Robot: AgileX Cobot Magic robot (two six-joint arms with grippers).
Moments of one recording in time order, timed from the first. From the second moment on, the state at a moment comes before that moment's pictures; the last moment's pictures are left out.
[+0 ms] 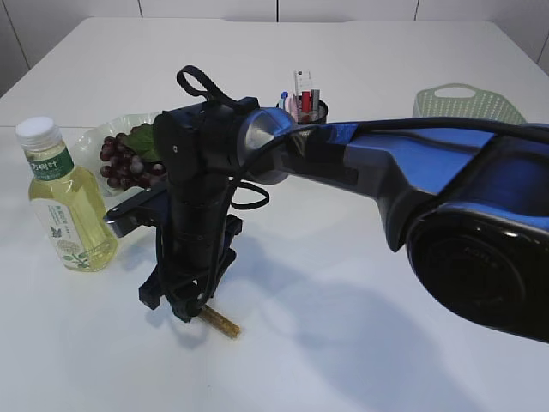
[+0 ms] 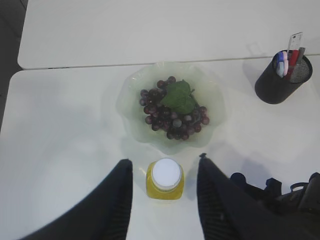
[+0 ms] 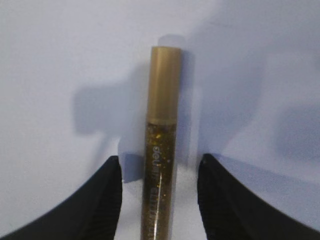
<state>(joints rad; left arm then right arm) -0.23 1.43 -1.84 0.07 1.27 -0.15 0.76 2.48 -2.11 0.17 1.21 -0.29</state>
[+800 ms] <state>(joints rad) -0.23 1.43 -1.84 0.07 1.27 -0.15 0.76 2.49 -2.12 0.16 1.21 -0.28</state>
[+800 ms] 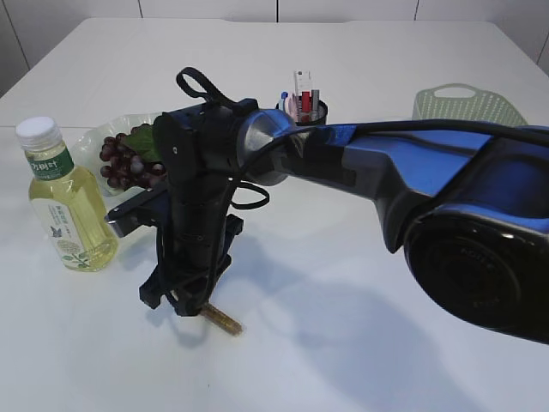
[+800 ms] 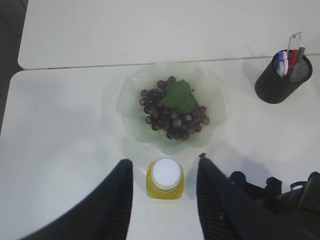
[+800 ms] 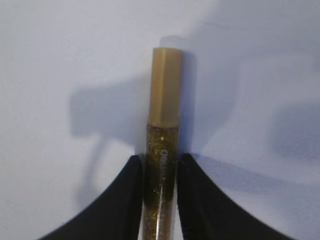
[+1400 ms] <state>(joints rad) -0.23 1.43 -1.84 0.07 1.27 -0.15 0.76 2.49 -2.12 0.13 1.22 -0.21</state>
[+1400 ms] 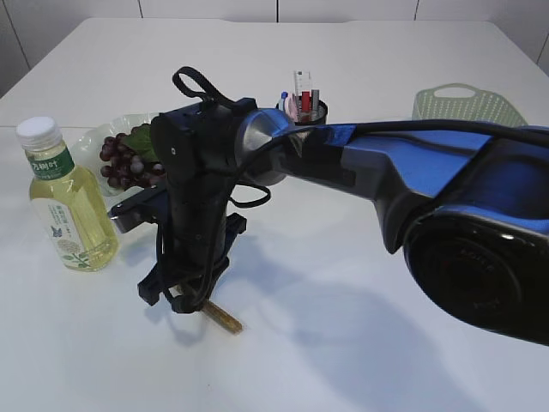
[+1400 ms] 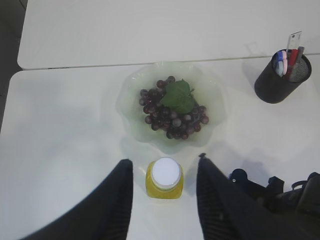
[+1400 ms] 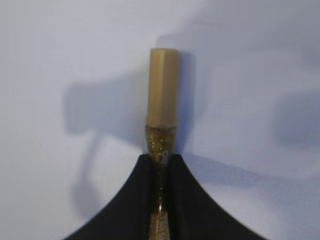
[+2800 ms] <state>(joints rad) -0.23 1.45 -1.84 0.07 1.27 -0.15 0.63 1.66 -0.98 -0.03 0.35 -0.06</state>
